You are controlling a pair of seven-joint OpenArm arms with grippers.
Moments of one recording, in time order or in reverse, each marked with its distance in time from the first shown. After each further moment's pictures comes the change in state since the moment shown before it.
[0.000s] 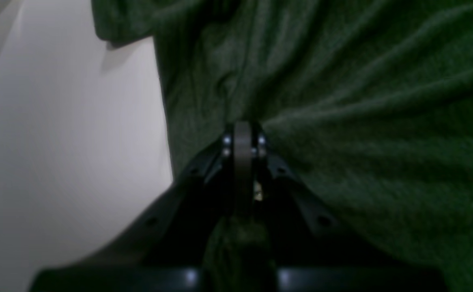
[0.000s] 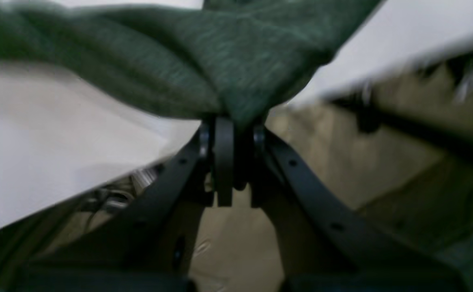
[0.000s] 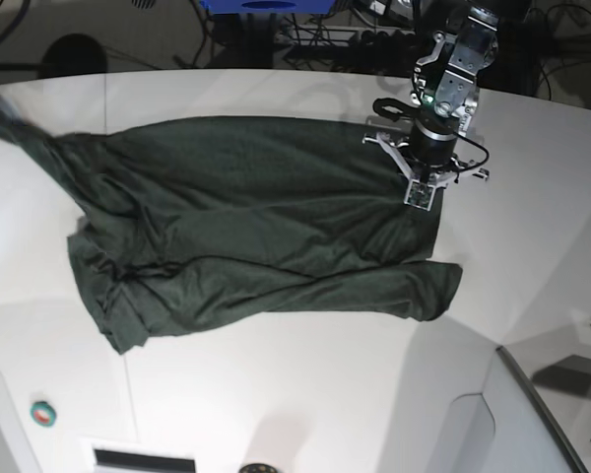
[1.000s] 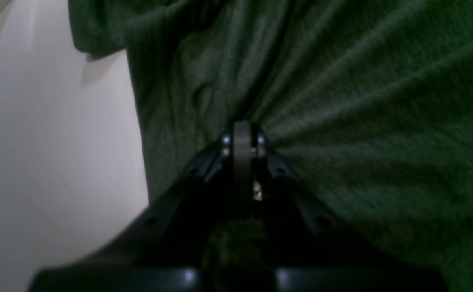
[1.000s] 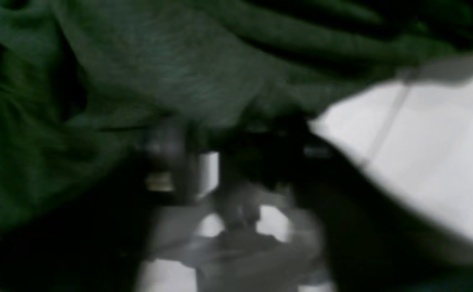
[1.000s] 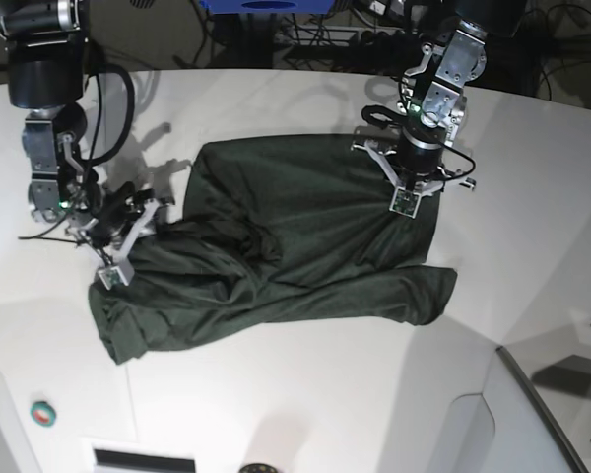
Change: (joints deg) left arm -3.7 0.9 3.1 -5.4 0.2 0.4 -1.9; right arm 23.1 -3.9 -49.9 -19.7 0.5 0.1 19.1
